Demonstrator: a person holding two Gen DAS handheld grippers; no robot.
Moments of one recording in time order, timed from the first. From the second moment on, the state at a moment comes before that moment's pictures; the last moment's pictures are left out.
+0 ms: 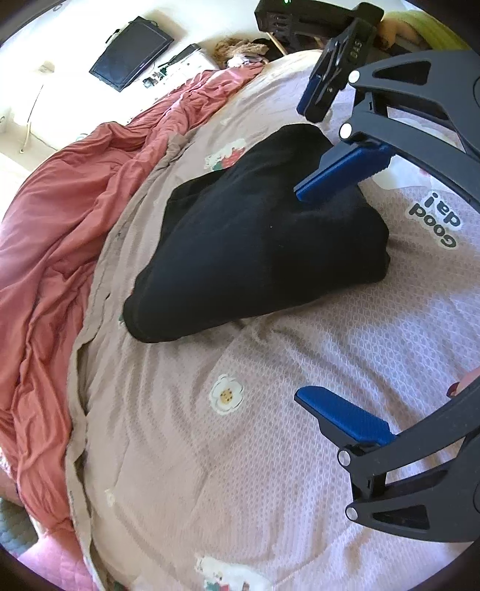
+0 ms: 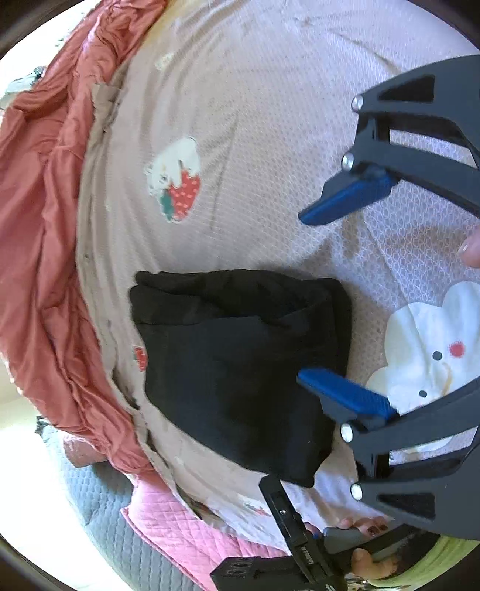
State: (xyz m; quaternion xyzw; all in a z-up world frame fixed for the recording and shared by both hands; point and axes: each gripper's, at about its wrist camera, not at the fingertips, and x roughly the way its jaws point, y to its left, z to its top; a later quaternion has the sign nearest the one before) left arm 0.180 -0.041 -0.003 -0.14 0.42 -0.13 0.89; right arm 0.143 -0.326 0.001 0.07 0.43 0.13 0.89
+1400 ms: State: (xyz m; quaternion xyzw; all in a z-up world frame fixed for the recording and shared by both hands) left arm 0.035 -0.052 0.006 -0.10 0.40 -0.05 0.91; right arm 0.025 -0.303 0.025 0.03 0.33 0.10 0.94
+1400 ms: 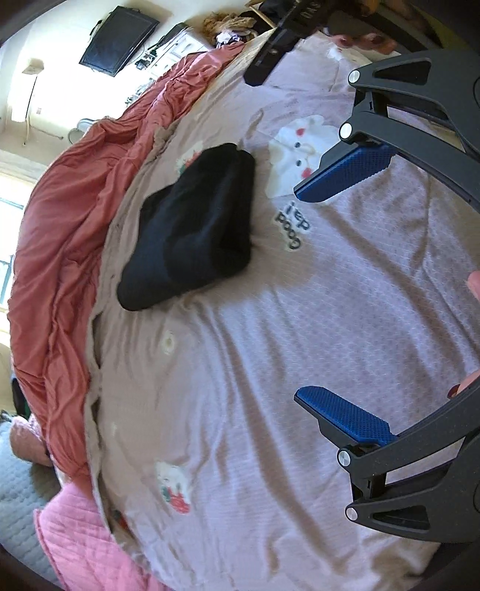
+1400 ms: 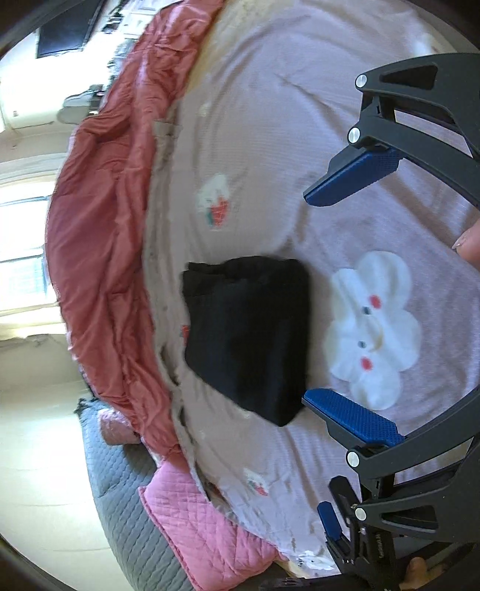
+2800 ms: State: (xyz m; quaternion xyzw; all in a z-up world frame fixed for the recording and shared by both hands) left arm 0.034 -0.056 -0.005 -0.08 0.42 -0.03 0.90; right arm 0.023 -0.288 -0.006 0.01 0.37 0.08 0.93
